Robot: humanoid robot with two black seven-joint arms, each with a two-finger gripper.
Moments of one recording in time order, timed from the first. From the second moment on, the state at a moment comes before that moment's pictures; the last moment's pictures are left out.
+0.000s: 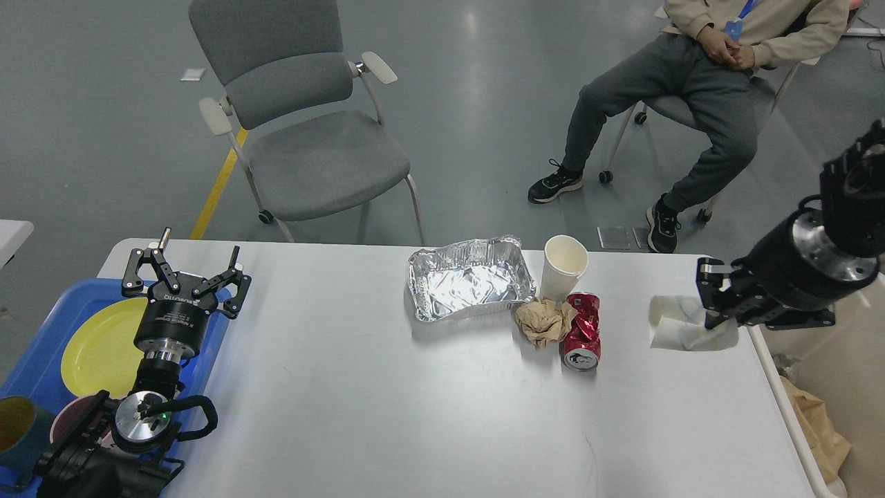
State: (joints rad) left arm -0.34 0.12 -1.40 -0.70 0.07 -0.61 -0.20; right arm 2.28 -0.41 -1.55 1.67 0.11 0.47 -0.06
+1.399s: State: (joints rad) left arm -0.34 0.12 -1.40 -0.70 0.07 -0.61 -0.20; right arm 0.47 -0.37 -0.84 0.04 0.10 -0.04 -0.09
